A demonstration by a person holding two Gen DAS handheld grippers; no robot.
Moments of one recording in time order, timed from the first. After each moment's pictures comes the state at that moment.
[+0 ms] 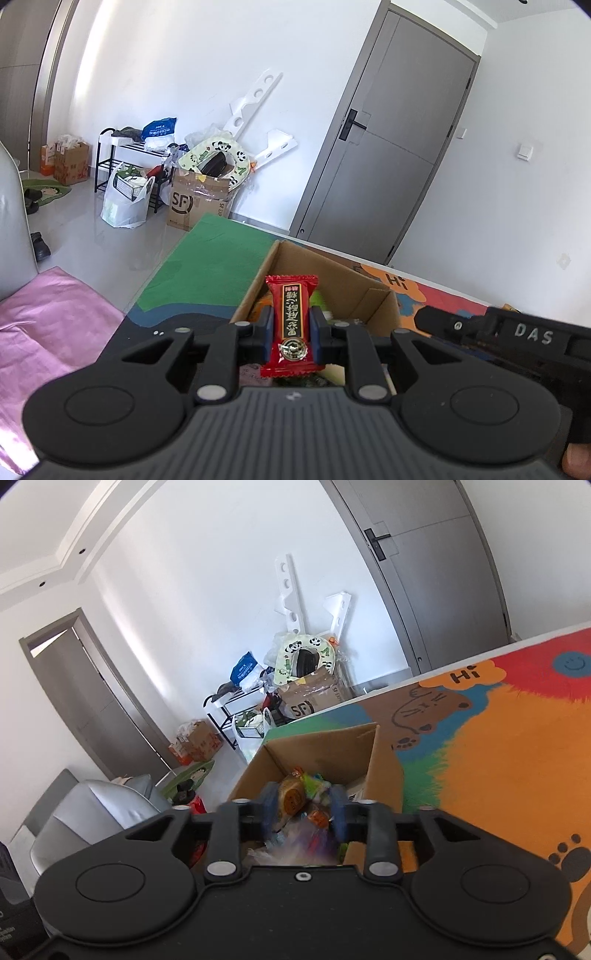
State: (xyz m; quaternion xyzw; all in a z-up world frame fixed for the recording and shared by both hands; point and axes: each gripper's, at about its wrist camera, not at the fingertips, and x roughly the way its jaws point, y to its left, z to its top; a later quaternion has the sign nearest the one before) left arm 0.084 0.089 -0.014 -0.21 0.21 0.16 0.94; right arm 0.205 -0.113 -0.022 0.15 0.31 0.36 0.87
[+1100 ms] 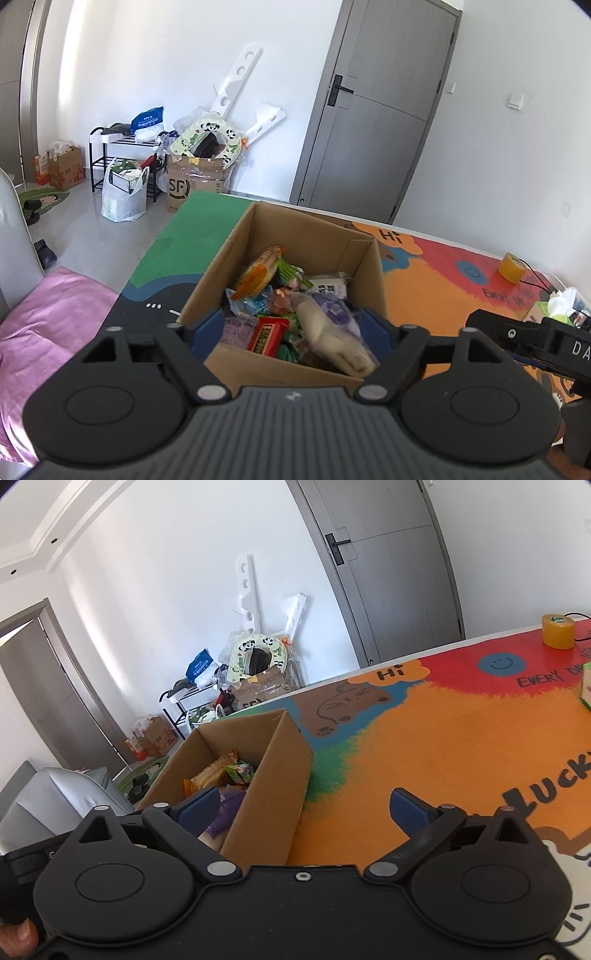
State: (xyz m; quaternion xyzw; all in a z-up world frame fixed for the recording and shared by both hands) left arm 0.083 0.051 -0.014 -0.15 0.27 0.15 0.94; right arm 0.182 -0.178 -0.027 0.12 0.31 0.29 0.89
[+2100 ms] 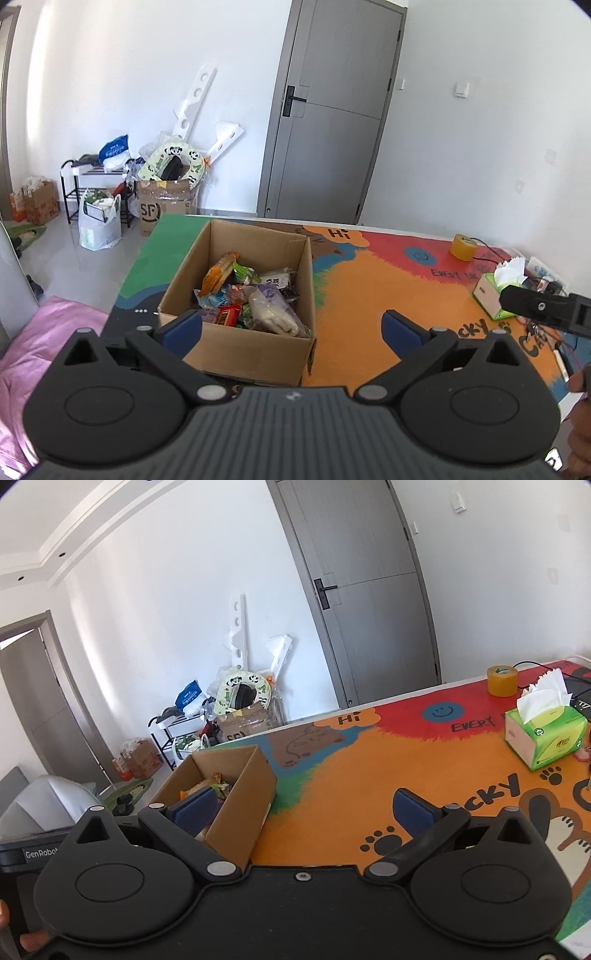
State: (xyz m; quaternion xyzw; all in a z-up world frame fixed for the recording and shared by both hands) left arm 0.030 -0.002 0.024 -0.10 0.26 0.10 0.96; right arm 0.125 -0.263 0.014 0.10 0.26 0.27 0.92
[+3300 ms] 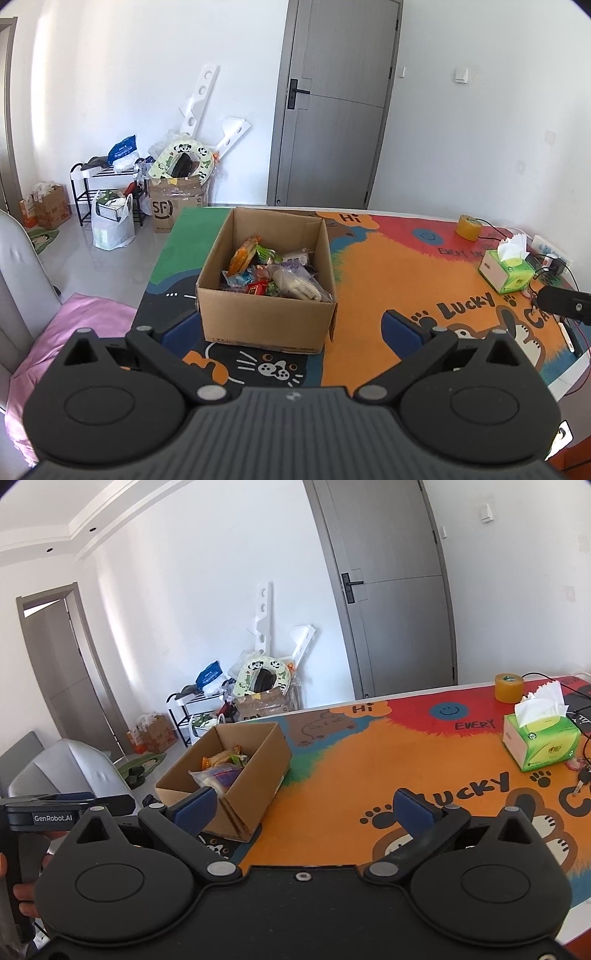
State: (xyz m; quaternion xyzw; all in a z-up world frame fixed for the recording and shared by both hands) left arm -0.010 0.002 0.027 -0.08 0.28 0.10 0.95; right arm 0.085 -0.283 0.023 0.06 0.25 0.31 0.92
